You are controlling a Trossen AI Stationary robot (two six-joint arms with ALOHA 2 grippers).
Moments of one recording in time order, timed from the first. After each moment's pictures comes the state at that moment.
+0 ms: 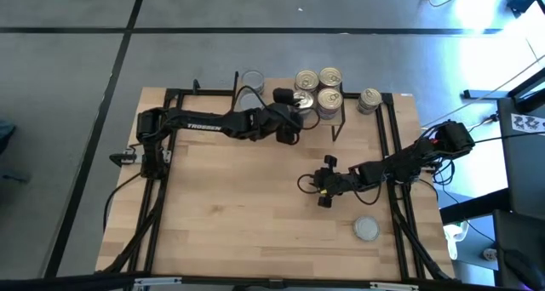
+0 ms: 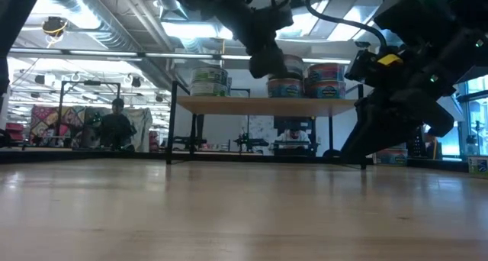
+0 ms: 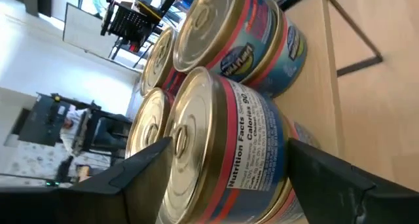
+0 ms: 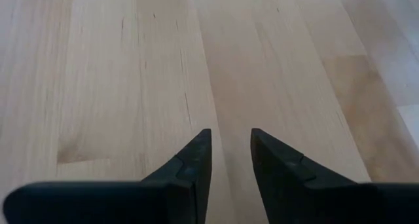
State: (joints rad) left arm 0.17 1.88 1.45 0.00 -0.58 0.79; right arm 0.29 1.49 0.51 0.12 0.38 0.26
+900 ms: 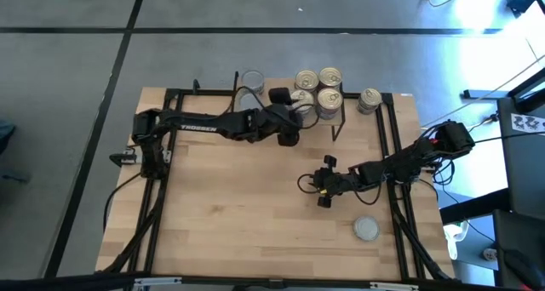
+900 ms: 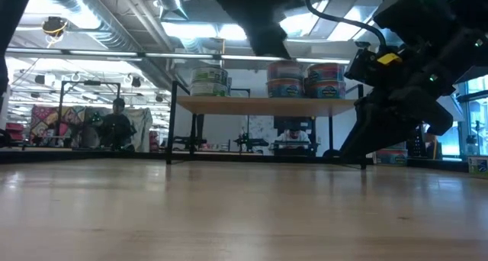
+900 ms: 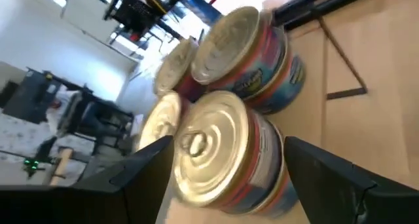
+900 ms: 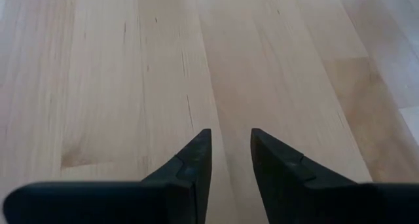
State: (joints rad) left arm 0.12 1.84 1.49 -0.10 -0.61 0.62; right arm 0.29 1.49 0.51 0.13 0.38 0.26
